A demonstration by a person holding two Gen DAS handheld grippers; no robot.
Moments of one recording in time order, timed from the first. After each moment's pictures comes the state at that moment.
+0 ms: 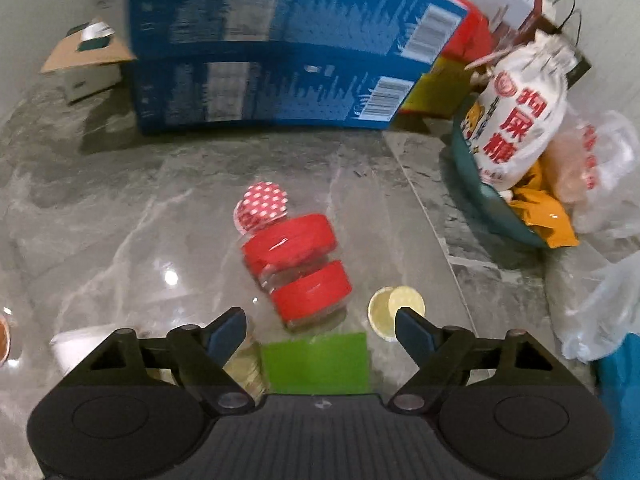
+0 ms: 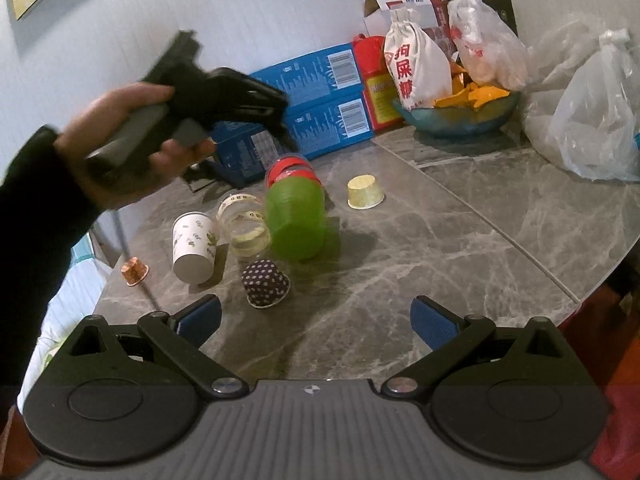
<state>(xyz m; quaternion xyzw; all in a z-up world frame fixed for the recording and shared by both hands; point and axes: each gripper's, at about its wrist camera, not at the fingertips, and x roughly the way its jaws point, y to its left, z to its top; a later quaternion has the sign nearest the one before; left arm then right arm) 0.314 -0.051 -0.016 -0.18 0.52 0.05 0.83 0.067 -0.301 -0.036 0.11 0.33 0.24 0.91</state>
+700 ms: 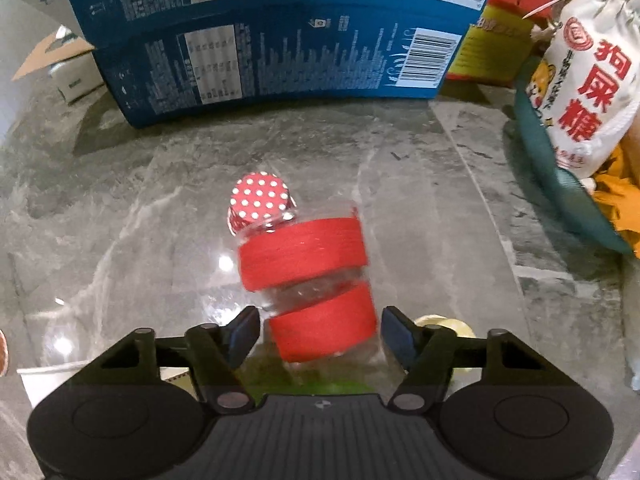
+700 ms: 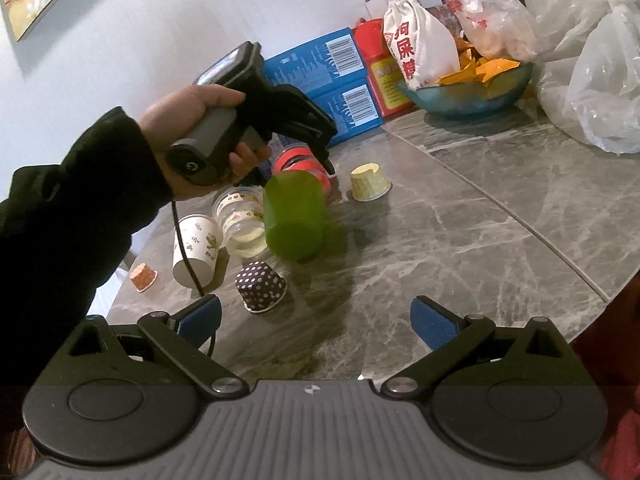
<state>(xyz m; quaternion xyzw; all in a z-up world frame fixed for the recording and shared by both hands) 0.366 -0.079 -0.064 -0.13 0.56 0.13 0.81 0.094 -0.313 -0.058 0.14 0.33 0.28 0.89</state>
